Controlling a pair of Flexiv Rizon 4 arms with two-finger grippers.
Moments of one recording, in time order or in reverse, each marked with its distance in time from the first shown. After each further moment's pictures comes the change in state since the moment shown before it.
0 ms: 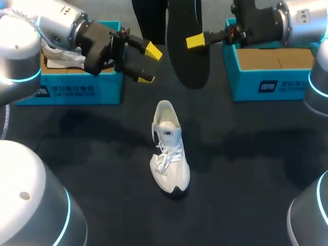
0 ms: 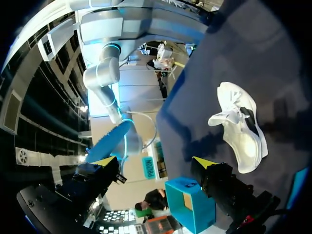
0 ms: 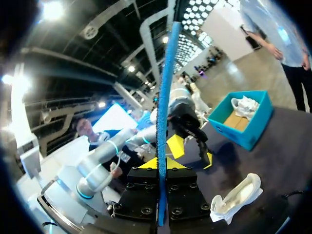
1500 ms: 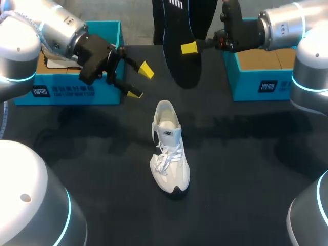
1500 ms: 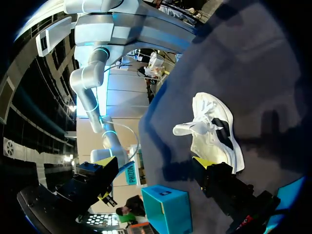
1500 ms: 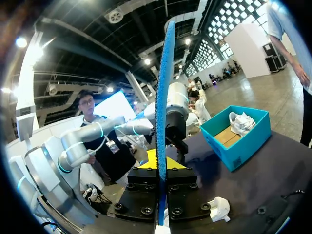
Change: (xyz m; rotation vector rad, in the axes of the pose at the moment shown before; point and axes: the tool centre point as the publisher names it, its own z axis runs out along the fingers) left arm 0.073 -0.008 -0.006 0.058 0.117 -0.080; right arm -0.099 0.001 0.004 0.004 -0.001 -0.231
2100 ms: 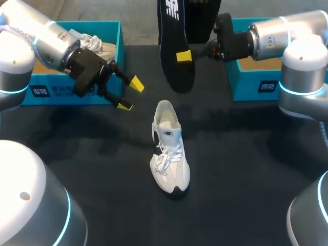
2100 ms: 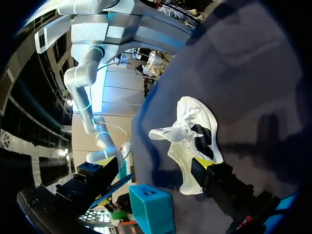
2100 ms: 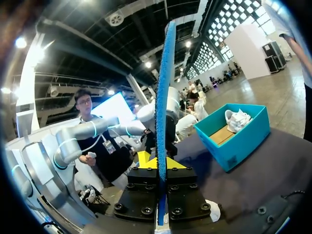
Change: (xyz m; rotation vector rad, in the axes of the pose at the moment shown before) left arm 0.052 -0.012 -0.008 -0.012 0.035 -0.063; right arm -0.051 -0.025 0.014 -0.032 0.012 0.005
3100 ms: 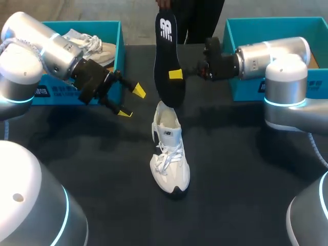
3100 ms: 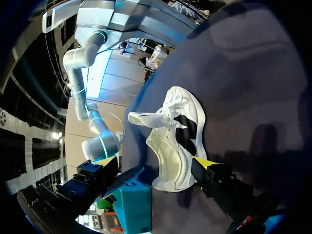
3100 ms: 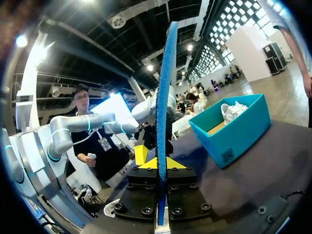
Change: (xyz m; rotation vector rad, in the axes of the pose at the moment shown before) left arm 0.048 0.027 0.011 -0.053 0.029 -0.139; right arm -0.052 -0.050 0.024 -0.035 0.012 -0.010
